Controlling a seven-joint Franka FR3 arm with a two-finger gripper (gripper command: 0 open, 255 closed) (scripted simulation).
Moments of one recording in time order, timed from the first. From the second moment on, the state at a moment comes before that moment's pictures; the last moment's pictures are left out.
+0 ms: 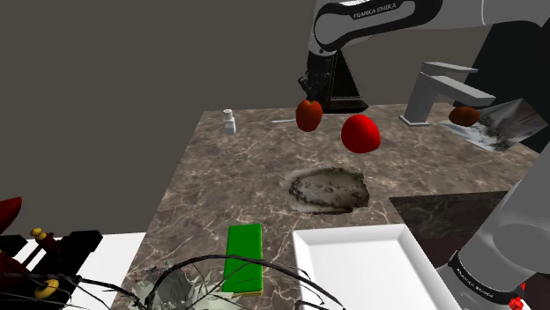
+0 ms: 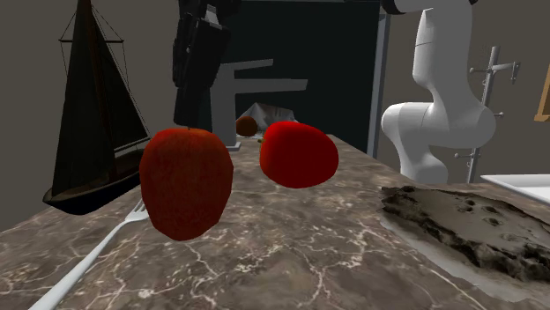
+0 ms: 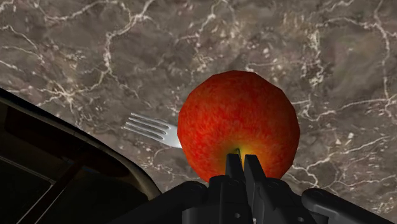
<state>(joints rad) 0.02 0.05 0.01 -1.77 -0.06 2.03 0.15</state>
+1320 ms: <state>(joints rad) 0.02 0.06 0.01 -1.55 -0.06 1.82 0.14</state>
